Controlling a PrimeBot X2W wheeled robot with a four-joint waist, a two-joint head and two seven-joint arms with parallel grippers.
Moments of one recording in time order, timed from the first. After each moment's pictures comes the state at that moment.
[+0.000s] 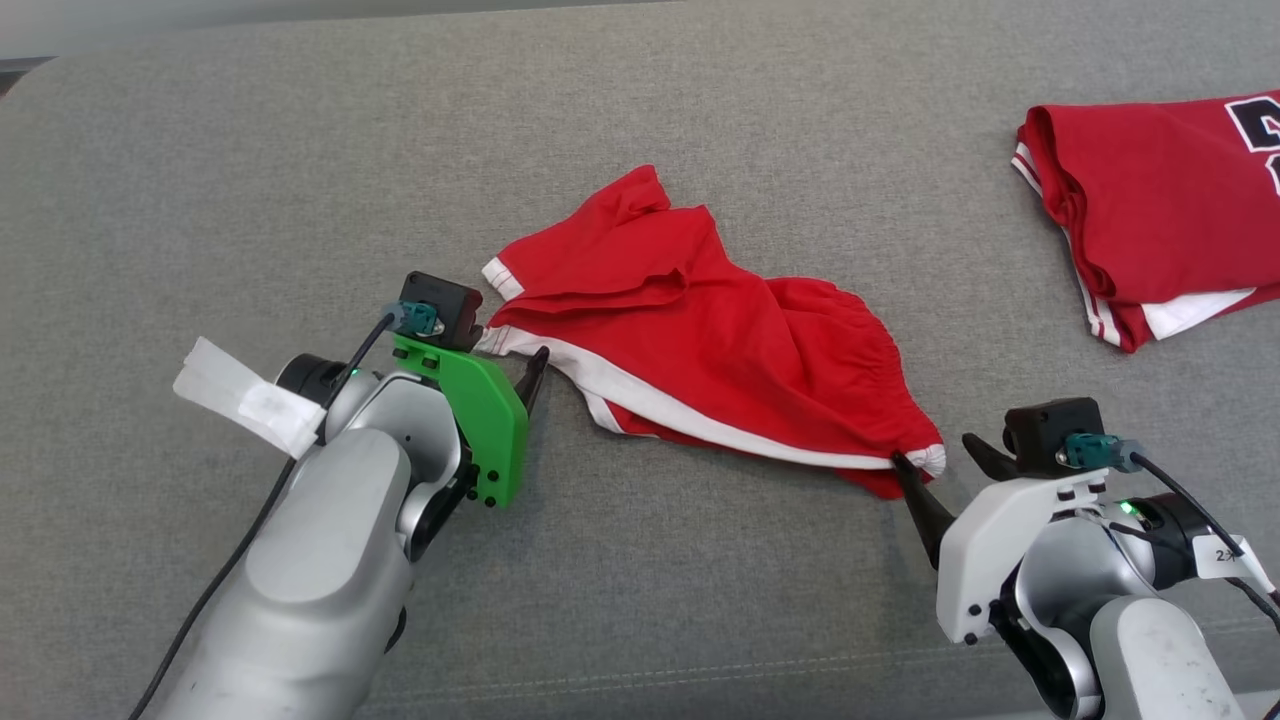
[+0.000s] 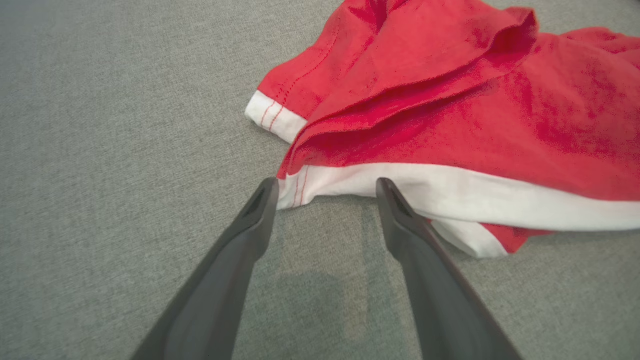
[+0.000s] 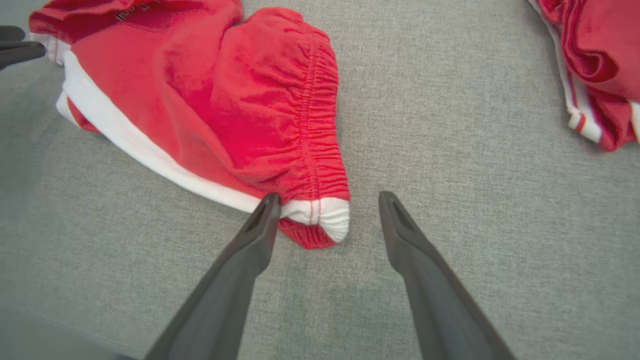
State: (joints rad) left arm -0.66 0.14 -0.52 0.67 -0.42 -0.13 0.26; right arm -0.09 -0.05 0.06 -0.09 0.11 0.13 0.53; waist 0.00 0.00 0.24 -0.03
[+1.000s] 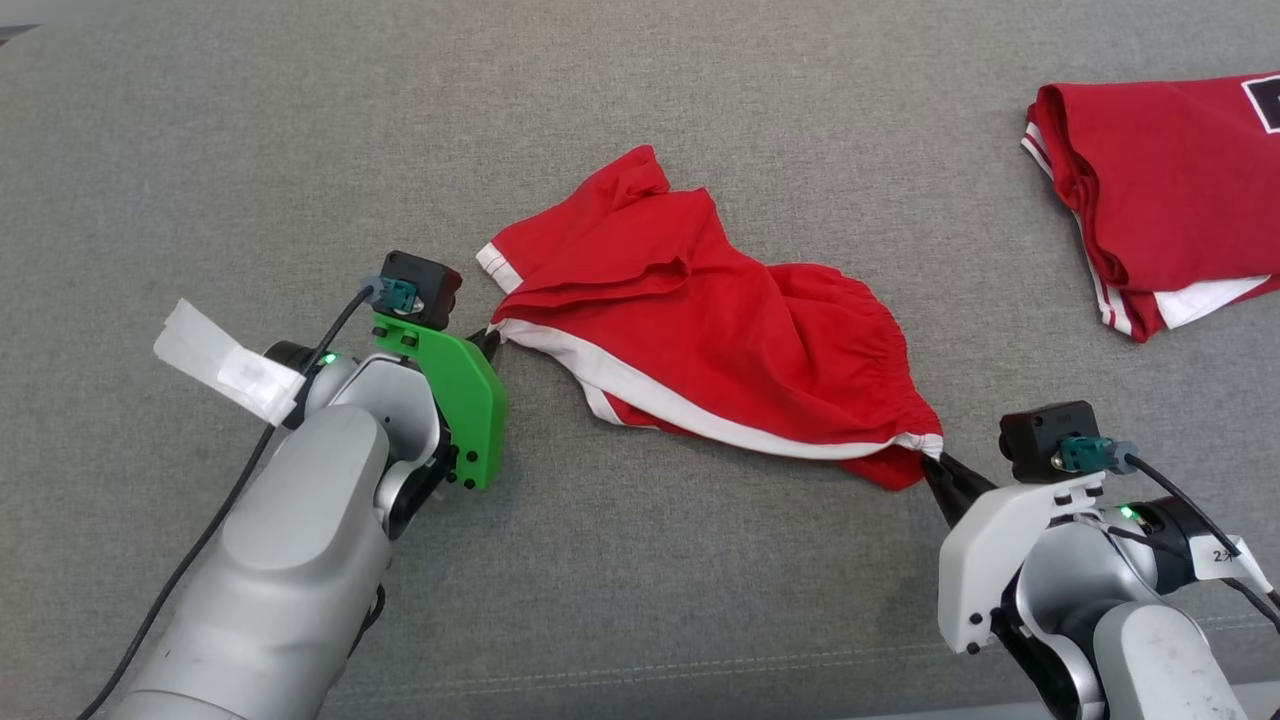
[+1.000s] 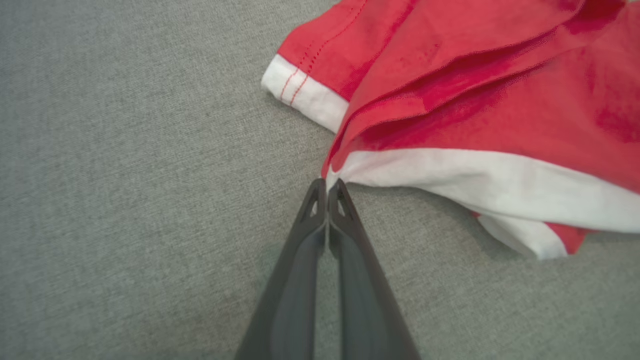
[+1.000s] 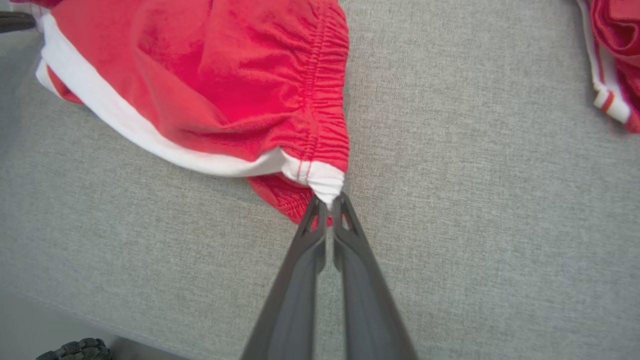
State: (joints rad) left arm -0.75 0.18 -0.62 0.76 -0.53 -0.13 0.27; right arm -0.07 -0.07 0.07 -0.13 0.11 0.13 0.58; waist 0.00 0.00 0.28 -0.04
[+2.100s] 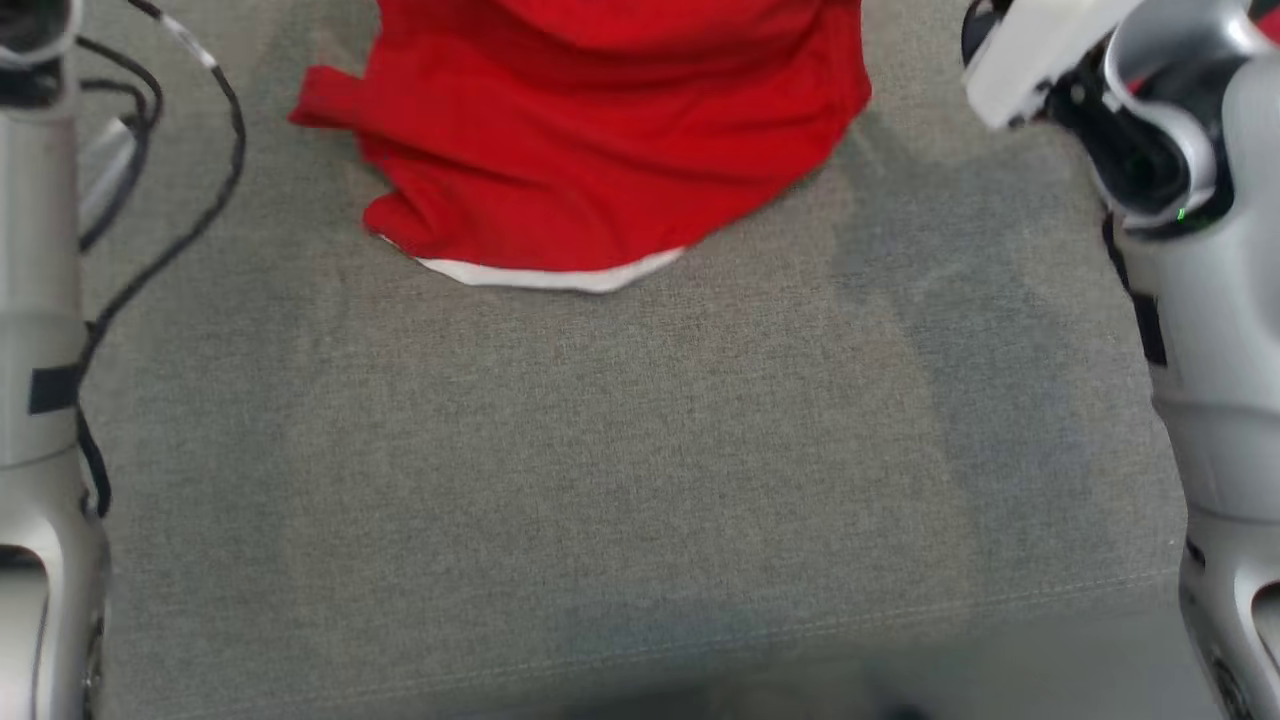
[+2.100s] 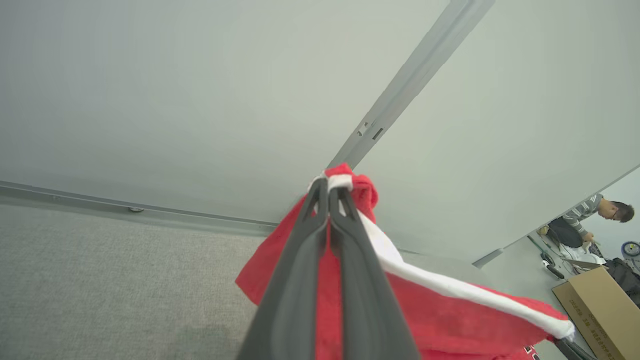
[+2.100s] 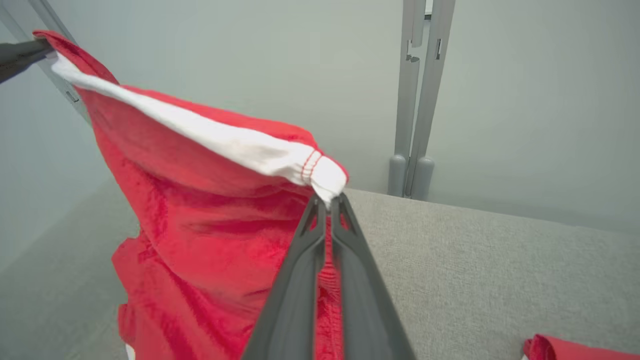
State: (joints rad) left arm -1.19 0.26 -0.22 0.43 -0.89 0.06 0.39; right arm -0.92 -0.22 0.21 0.10 0.50 0.13 0.48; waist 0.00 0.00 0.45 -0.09
